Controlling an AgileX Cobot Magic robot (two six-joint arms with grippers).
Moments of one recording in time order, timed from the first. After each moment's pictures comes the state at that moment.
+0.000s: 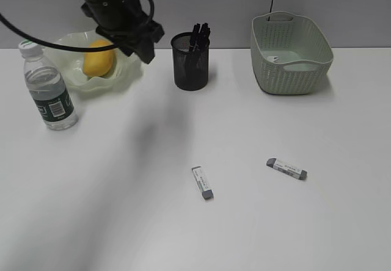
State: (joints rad) left arm -0.47 2.06 -1.87 -0.05 1.03 0.15; right arm 0.49 0.29 -0.56 0.01 1.06 0.01
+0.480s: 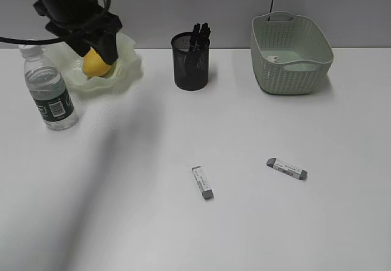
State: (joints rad) left arm -0.36 1.99 -1.83 -0.06 1.21 0.15; right arm 0.49 0.54 -0.57 0.01 1.04 0.01
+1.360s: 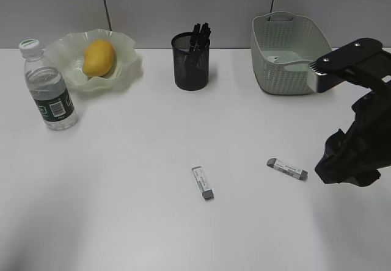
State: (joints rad) left arm -0.28 0.97 -0.81 -0.10 0.90 0.15; right arm 0.49 1.31 -0.80 0.04 0.78 -0.14
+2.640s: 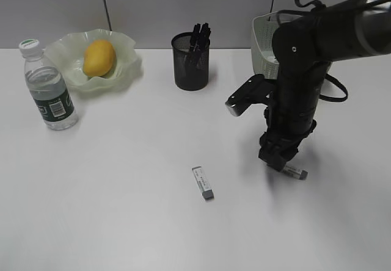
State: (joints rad) left arm -0.28 0.10 -0.54 -0.13 0.91 0.08; right arm 0.49 2.04 -1.26 -0.11 0.85 -0.31
